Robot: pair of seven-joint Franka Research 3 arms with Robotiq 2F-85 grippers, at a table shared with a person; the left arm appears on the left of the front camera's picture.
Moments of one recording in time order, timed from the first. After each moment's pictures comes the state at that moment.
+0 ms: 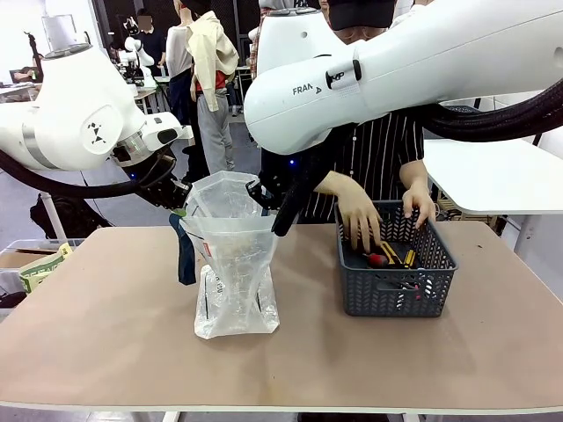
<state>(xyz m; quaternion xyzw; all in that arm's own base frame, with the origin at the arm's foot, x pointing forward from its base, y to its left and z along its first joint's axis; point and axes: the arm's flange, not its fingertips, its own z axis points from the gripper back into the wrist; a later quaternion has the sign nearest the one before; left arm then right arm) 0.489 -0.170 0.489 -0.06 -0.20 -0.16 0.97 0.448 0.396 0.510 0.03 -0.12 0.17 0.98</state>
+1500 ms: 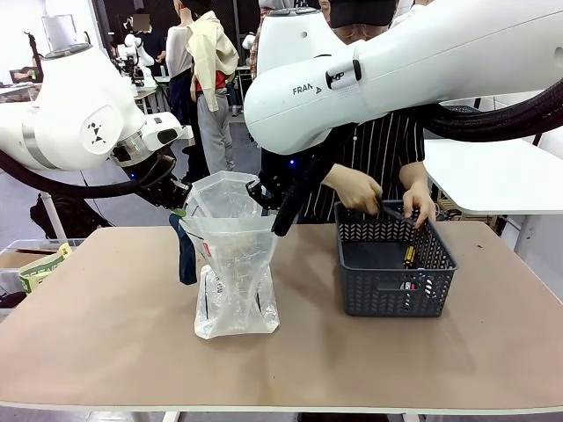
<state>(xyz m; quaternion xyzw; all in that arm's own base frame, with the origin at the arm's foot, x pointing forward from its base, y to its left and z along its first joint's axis) 0.489 -0.170 0.489 -0.06 -0.20 -0.16 0.97 0.448 0.396 0.510 0.03 -0.12 0.17 0.98</state>
